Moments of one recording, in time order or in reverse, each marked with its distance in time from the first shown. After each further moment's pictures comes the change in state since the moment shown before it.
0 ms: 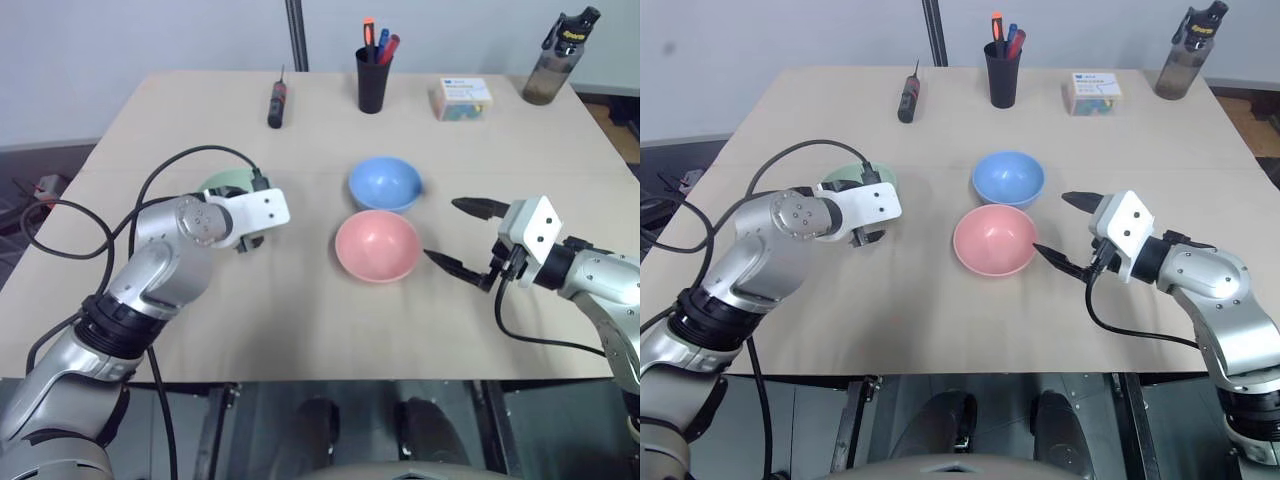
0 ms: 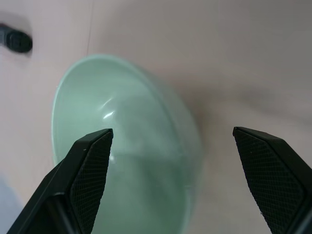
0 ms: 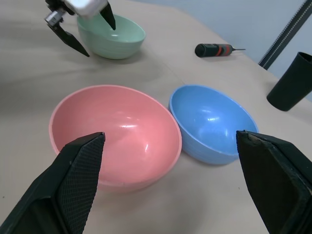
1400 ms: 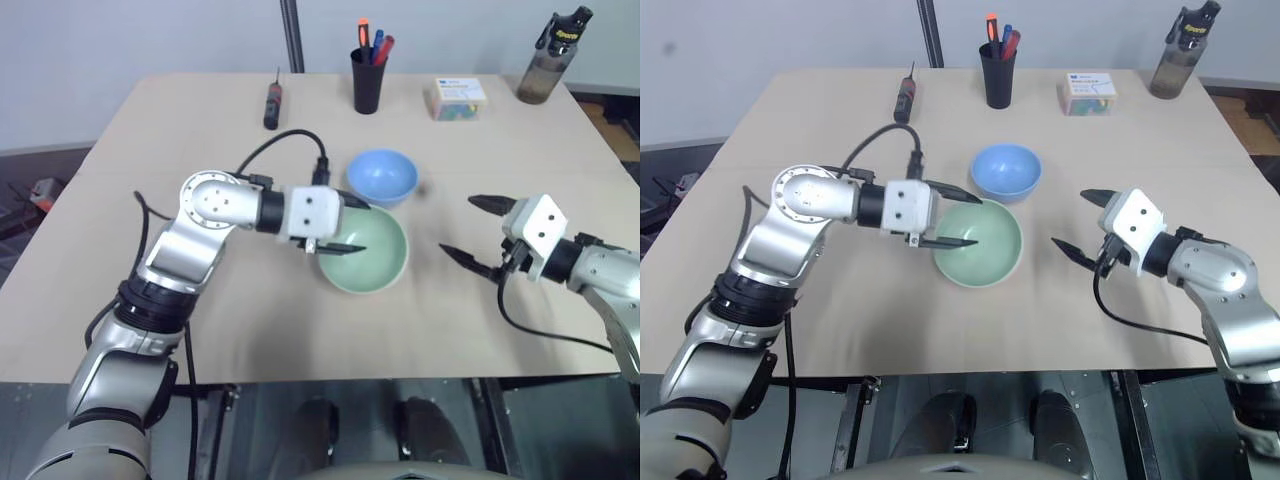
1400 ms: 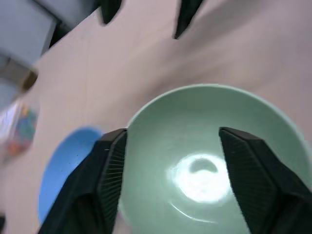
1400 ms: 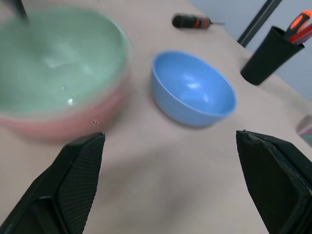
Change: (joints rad) left arm -0.074 -0.159 0.209 0.046 -0.612 -0.557 -0.301; right arm -0.092 -0.060 0.050 0.265 -0.168 -0.175 0.009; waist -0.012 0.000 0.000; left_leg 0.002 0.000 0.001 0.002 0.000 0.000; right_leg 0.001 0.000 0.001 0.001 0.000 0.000
